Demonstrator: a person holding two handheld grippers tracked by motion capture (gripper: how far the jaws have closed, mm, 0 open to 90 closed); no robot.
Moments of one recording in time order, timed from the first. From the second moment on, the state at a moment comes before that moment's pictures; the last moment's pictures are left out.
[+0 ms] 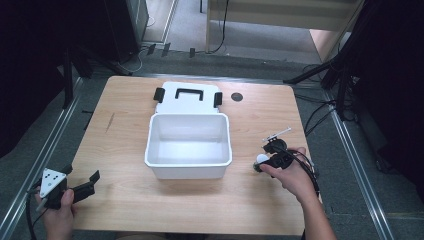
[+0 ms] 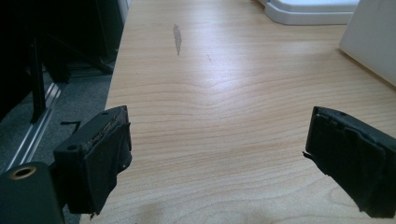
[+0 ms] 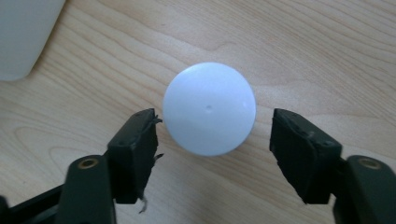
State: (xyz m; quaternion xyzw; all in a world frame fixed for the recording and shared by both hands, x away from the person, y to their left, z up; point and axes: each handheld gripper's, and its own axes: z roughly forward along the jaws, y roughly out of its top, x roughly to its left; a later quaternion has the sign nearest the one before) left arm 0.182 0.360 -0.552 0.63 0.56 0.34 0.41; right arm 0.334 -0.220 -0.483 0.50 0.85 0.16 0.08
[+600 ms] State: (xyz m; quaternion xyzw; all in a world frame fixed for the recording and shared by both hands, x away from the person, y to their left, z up) left arm 0.182 0.360 -0.552 0.63 0.57 0.34 0.41; right arm 0.342 -0.206 -0.467 0.48 0.87 0.15 0.06
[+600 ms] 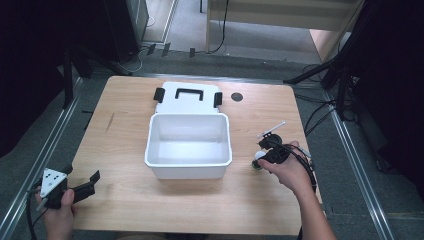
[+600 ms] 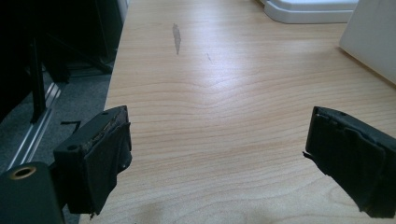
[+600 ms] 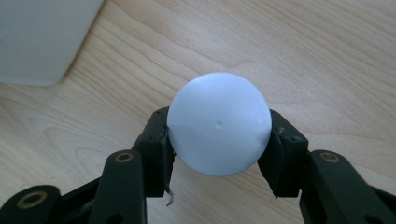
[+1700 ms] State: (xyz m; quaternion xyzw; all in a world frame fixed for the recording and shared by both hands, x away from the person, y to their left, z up) left arm 0.183 0.360 -0.552 0.63 0.57 0.34 0.41; right arm 0.347 -0.159 -0.378 0.41 0.89 0.18 0.04
